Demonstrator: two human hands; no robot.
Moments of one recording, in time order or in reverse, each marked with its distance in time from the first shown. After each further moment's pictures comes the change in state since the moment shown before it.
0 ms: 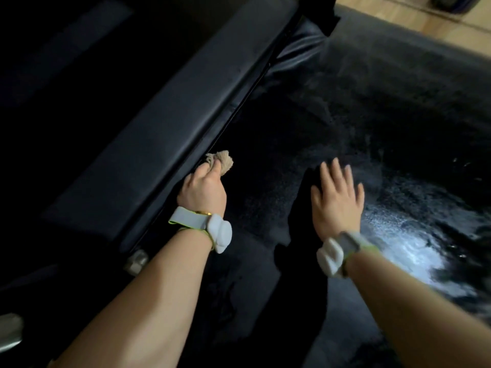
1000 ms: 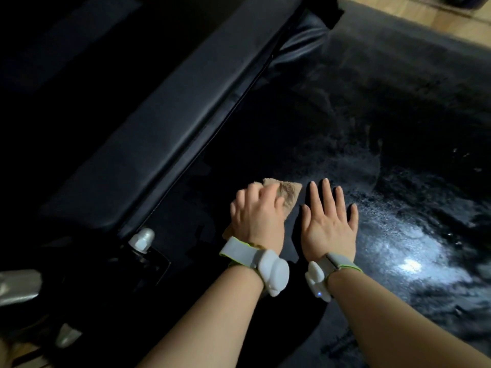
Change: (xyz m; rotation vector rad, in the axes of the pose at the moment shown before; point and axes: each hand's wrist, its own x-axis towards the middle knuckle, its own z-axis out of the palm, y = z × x) left_hand -0.090 0.082 -0.018 -0.176 -0.020 0.043; right_hand -0.064 0.011 0.032 -0.126 -0.030 0.006
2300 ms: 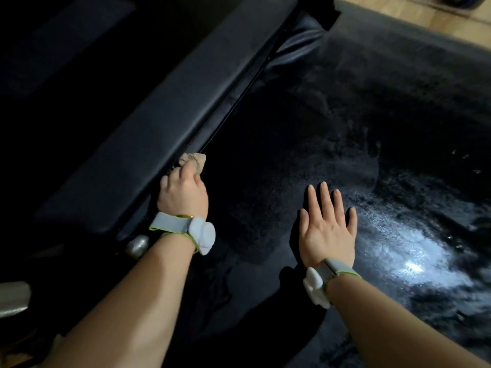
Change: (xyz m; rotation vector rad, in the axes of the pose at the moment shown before) left_hand 0.064 -0.104 -0.024 0.219 0.090 -0.164; right_hand 0.000 -0.001 -0.005 0.000 -0.039 -0.003
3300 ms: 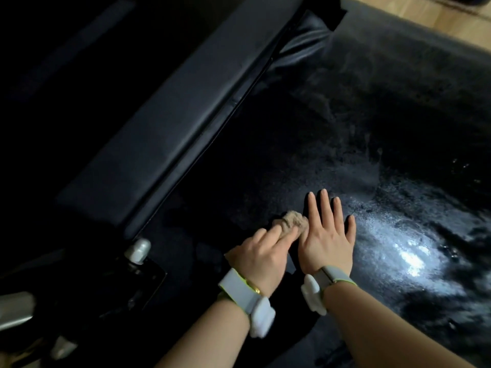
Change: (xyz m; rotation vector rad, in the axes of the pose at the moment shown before) left_hand -0.117 0.072 0.004 -0.290 -0.149 0.668; right_hand 0.000 0.005 0.006 -0.034 0.014 -0.026
